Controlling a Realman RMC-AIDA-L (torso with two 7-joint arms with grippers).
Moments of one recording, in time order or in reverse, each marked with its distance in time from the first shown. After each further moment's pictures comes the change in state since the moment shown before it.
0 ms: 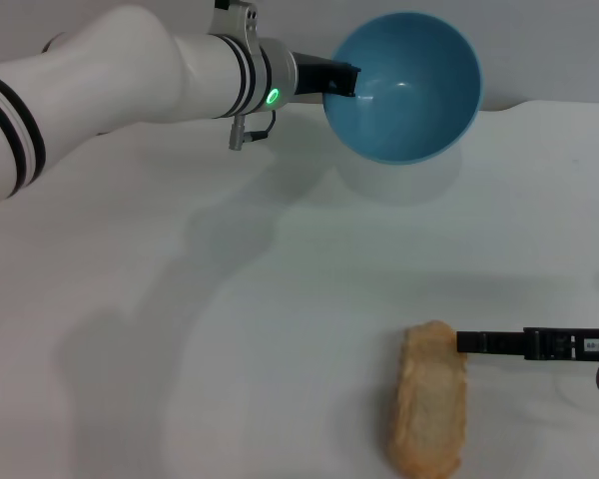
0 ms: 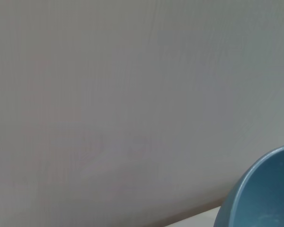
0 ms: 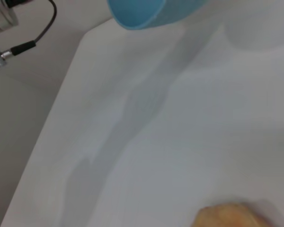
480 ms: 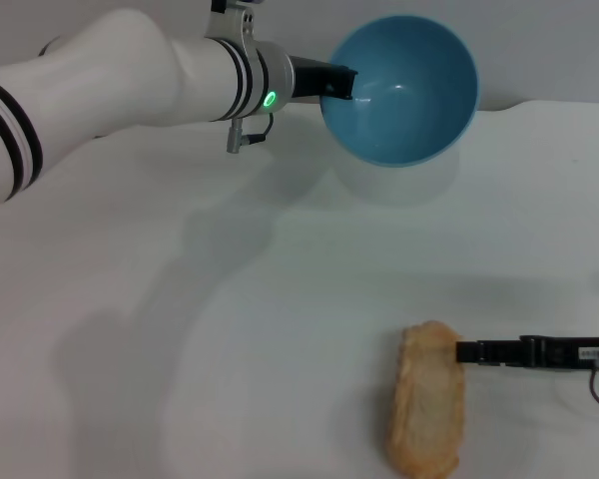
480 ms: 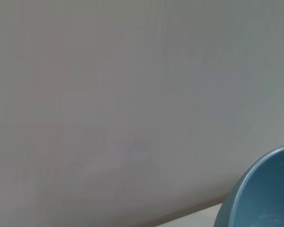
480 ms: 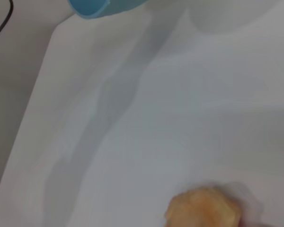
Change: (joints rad) left arm 0.008 -0.001 -0.004 0.002 0.000 0.004 0.000; right arm 0.012 0.000 -0.006 0.038 -0.037 0.061 0.061
